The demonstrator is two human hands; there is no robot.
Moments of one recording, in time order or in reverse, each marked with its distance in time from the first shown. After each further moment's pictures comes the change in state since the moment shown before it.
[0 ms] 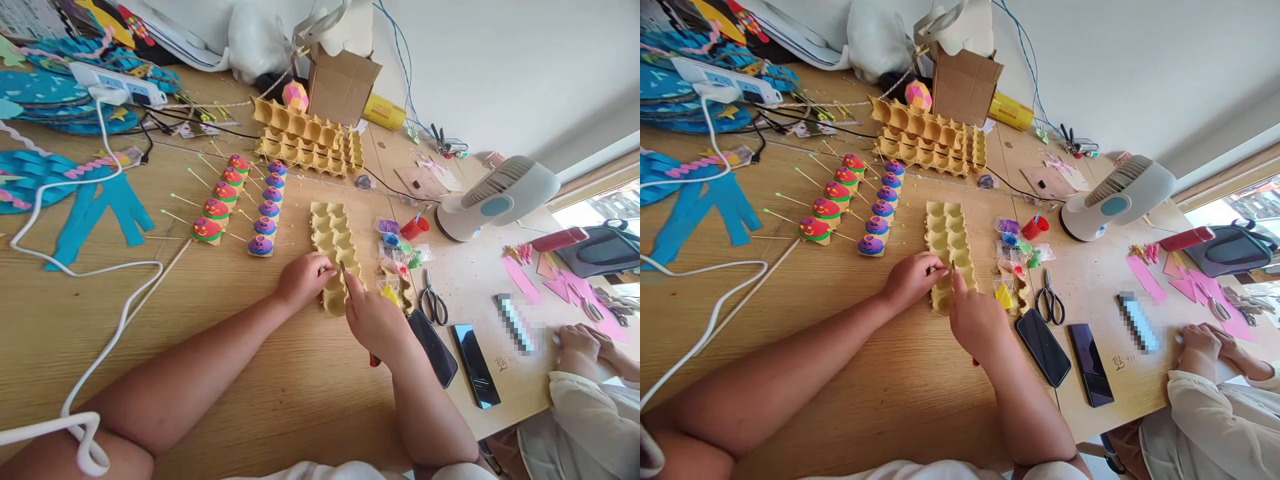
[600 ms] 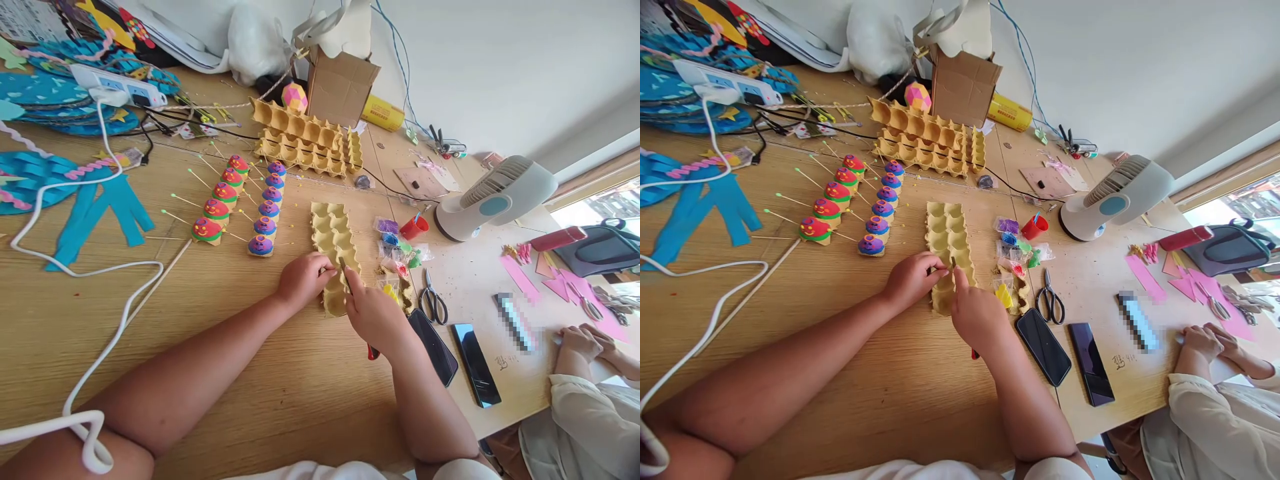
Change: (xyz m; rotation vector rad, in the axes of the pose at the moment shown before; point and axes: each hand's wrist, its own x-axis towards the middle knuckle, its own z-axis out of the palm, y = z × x) left_hand 0.000 0.000 0.002 0.018 0.012 0.005; right_hand 0.002 0.001 -0.001 0.037 0.025 0.011
